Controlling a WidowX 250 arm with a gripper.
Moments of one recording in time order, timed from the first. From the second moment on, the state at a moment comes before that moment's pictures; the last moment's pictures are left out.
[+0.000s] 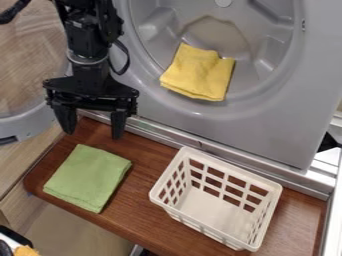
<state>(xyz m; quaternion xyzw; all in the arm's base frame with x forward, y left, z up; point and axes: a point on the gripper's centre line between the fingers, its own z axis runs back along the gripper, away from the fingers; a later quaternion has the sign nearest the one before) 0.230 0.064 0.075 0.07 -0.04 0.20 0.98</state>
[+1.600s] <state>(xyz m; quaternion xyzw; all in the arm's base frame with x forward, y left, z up) 0.227 -0.065 -0.013 -0.06 -0.12 0.52 0.84</state>
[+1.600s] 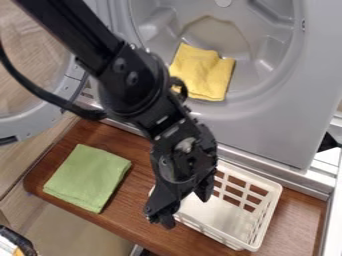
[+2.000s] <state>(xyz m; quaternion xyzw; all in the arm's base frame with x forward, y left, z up) 0.219 -0.061 -0.036 -0.07 -0.09 0.54 0.84</state>
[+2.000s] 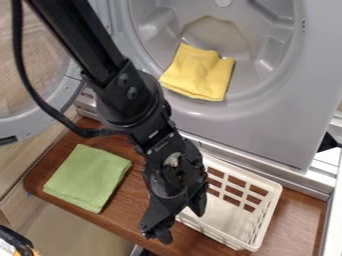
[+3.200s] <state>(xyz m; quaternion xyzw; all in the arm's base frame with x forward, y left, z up) 0.228 -0.071 -0.018 -0.06 -0.09 0.55 0.82</state>
